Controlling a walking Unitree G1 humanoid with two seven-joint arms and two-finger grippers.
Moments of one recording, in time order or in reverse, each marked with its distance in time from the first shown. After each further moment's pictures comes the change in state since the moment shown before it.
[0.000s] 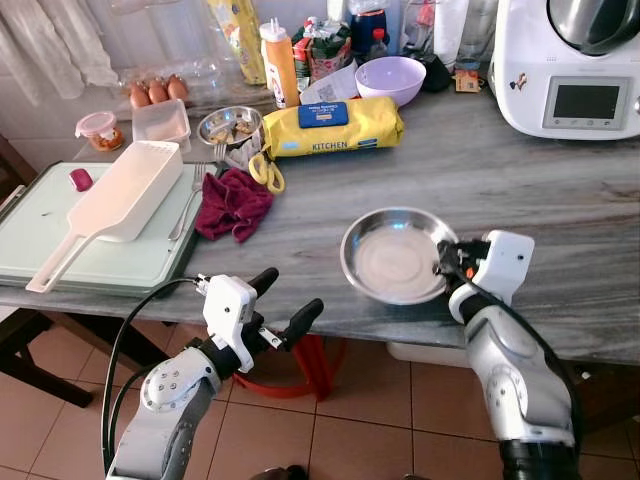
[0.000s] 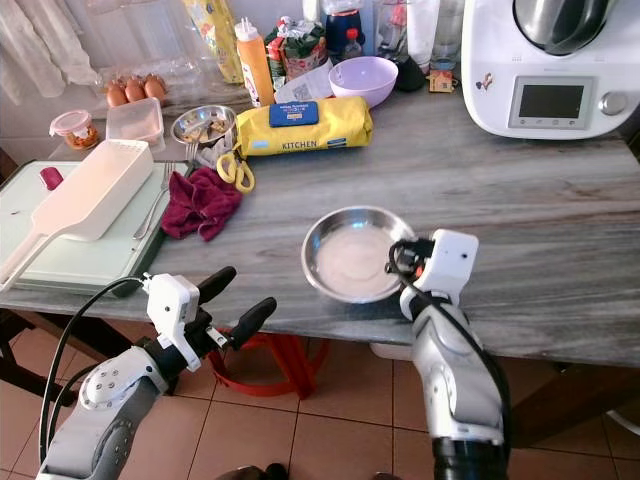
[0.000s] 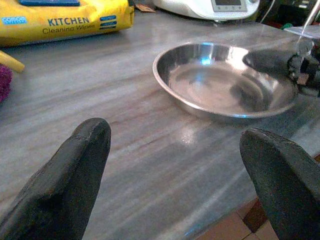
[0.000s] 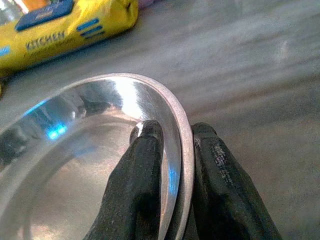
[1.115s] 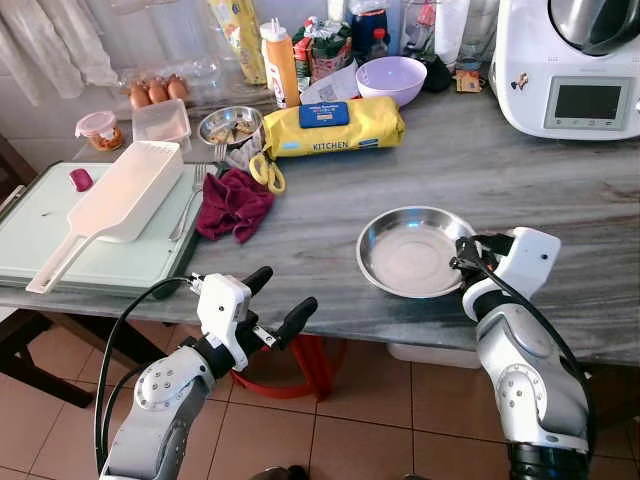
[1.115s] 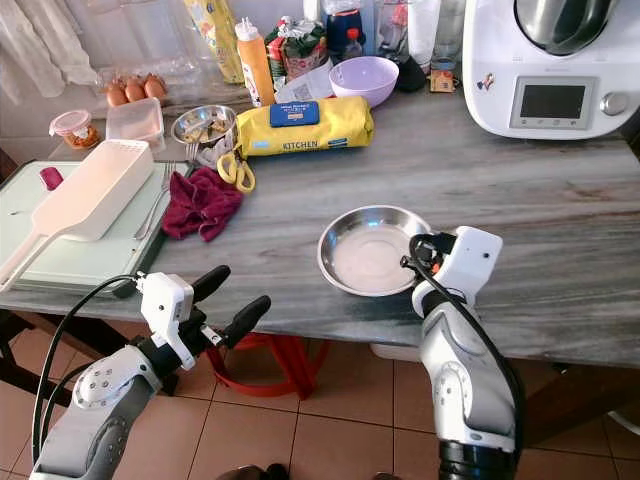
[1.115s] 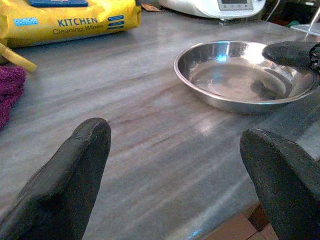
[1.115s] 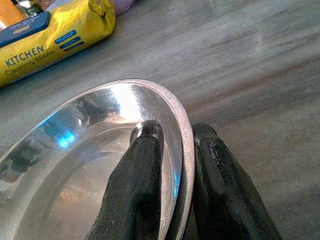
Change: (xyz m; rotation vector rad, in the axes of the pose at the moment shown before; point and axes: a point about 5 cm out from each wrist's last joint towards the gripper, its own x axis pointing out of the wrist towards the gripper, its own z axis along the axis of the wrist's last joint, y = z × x) left arm -0.004 0.006 0.001 0.012 0.005 0.015; right arm -0.010 -0.005 0.010 0.059 0.013 -0.073
